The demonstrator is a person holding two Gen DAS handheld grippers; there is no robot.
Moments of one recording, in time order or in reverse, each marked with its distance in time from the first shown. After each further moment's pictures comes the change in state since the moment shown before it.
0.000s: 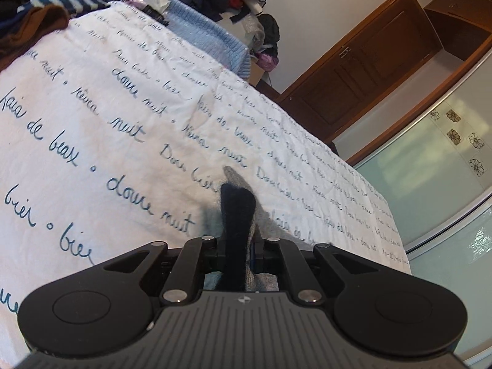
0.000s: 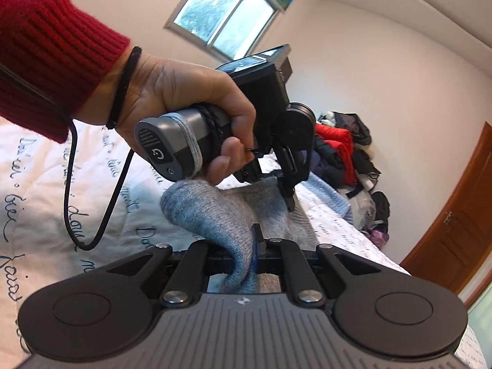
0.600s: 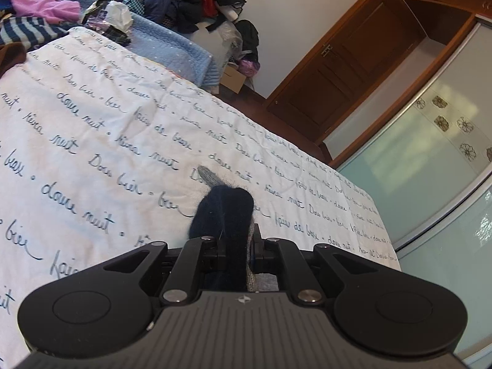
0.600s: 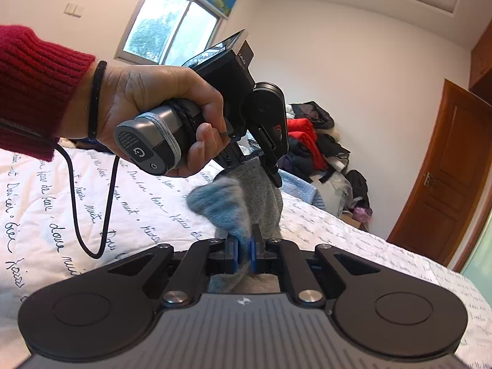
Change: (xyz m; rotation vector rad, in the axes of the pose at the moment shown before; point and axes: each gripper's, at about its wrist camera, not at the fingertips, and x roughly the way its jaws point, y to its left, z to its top) left arm 0.002 -0.100 -0.016 0.076 -0.030 0.002; right arm -0.050 -0.055 -0.026 0.229 -0.022 -0.072
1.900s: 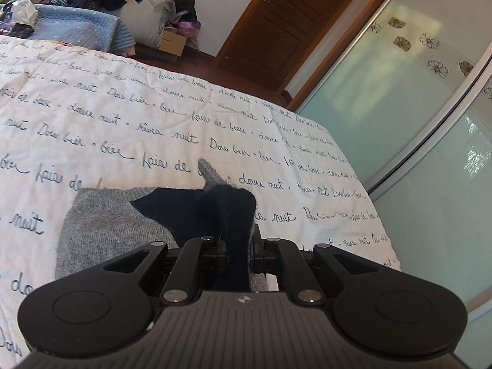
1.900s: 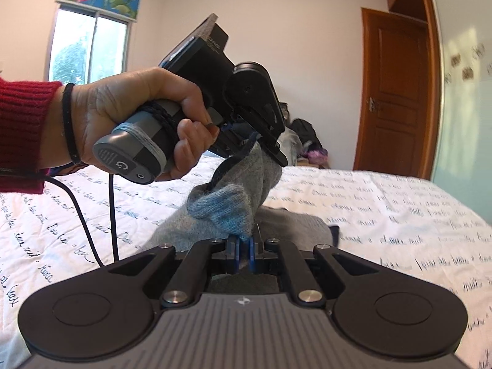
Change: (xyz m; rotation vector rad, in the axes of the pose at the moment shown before) left arm 0.096 -0.165 -0.079 0.201 0.154 -0.072; right arm -0.073 -0.078 -0.065 0.354 0.093 -0.144
